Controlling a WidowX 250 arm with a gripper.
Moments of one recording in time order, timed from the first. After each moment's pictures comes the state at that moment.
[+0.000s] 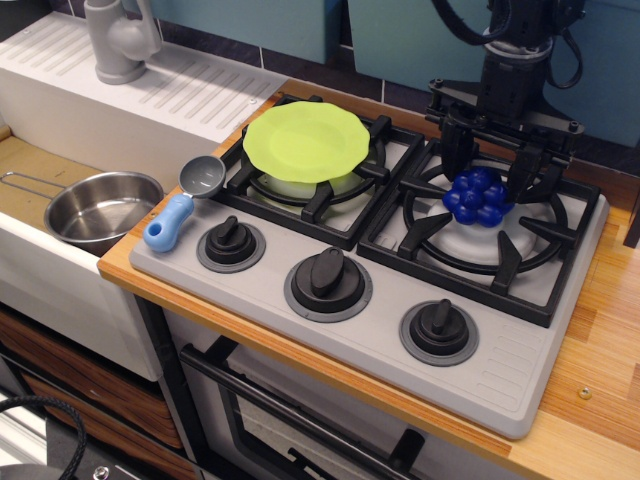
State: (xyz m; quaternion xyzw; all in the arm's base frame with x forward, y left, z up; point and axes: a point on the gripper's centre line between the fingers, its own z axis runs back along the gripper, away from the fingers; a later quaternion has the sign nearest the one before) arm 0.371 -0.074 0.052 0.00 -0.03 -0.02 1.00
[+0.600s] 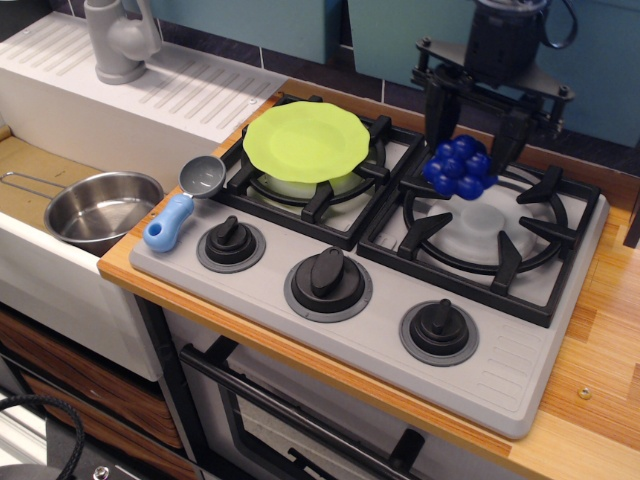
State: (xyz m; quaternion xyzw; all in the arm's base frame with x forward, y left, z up) arm 0.360 -0.059 0.080 0.02 0.00 -0.05 1.00
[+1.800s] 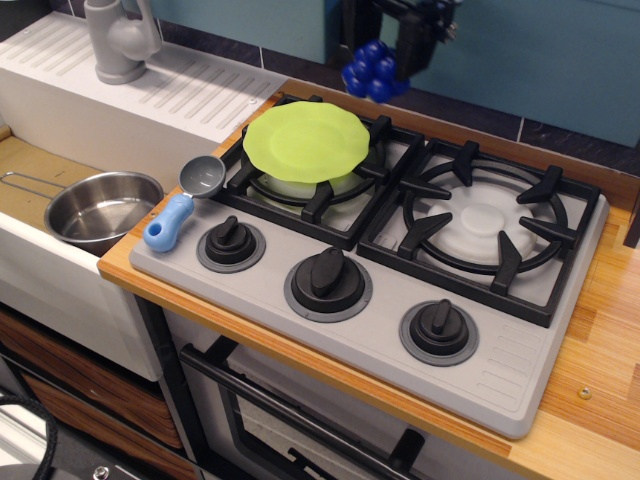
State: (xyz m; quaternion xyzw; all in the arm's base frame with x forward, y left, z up) arm 0.391 0.025 0.117 0.03 -0.05 -0.13 0.99
